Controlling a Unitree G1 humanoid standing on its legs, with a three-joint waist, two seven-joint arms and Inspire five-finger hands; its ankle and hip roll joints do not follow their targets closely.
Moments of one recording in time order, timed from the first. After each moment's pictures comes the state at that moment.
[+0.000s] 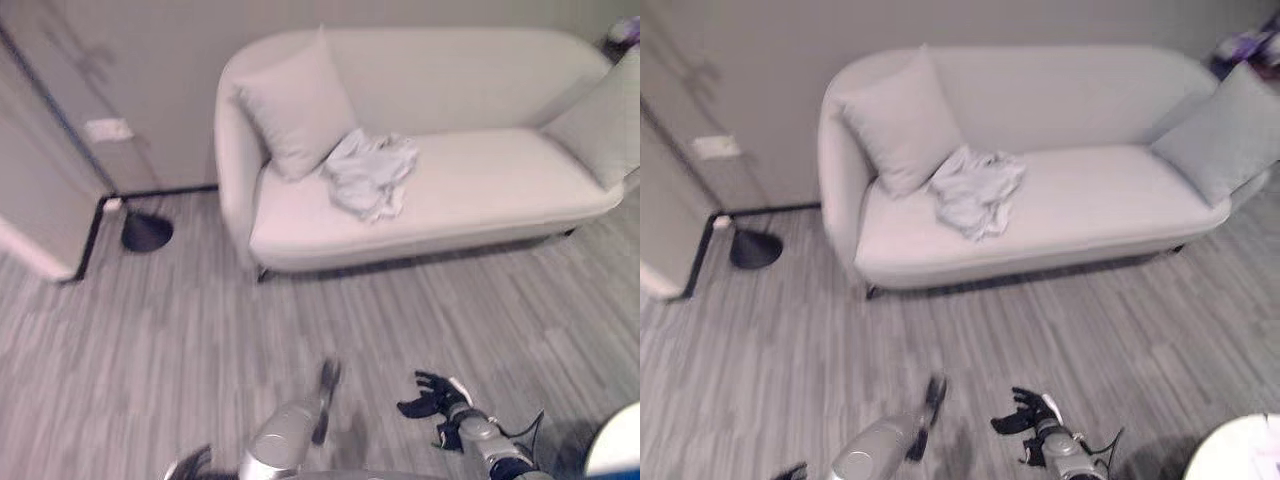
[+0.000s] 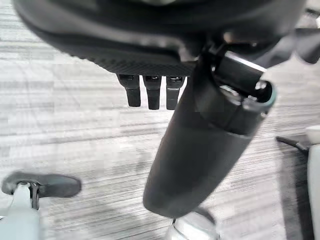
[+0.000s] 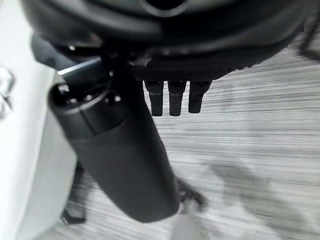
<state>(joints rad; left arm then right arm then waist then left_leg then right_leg) 0.24 0.25 -0.02 1.11 -0.24 -0.06 0.05 -0.06 -0.26 0.35 1.01 0.16 -0.01 -0.04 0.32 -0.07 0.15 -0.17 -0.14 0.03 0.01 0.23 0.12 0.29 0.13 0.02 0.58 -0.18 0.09</state>
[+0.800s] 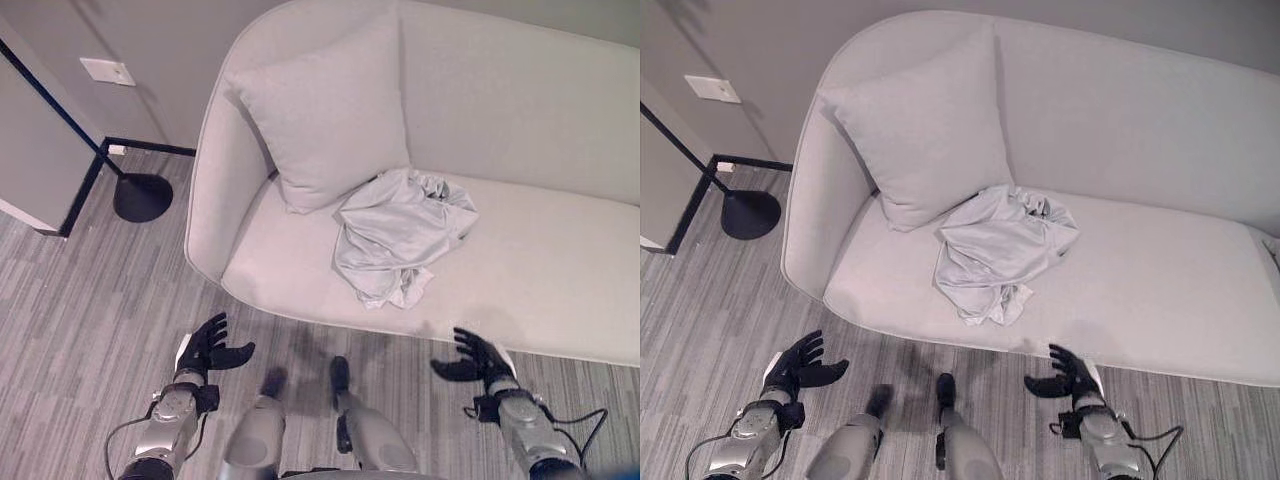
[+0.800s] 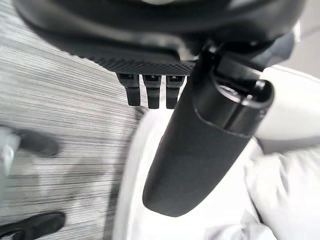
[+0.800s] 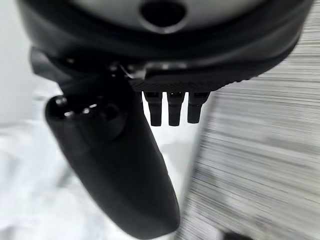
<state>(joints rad) 0.04 0.37 -0.13 0.50 -0.33 -0.06 0.09 -0.04 -0.48 0.07 0.61 0.12 0.00 -0.07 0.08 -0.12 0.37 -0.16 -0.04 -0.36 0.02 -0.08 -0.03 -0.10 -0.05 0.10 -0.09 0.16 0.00</state>
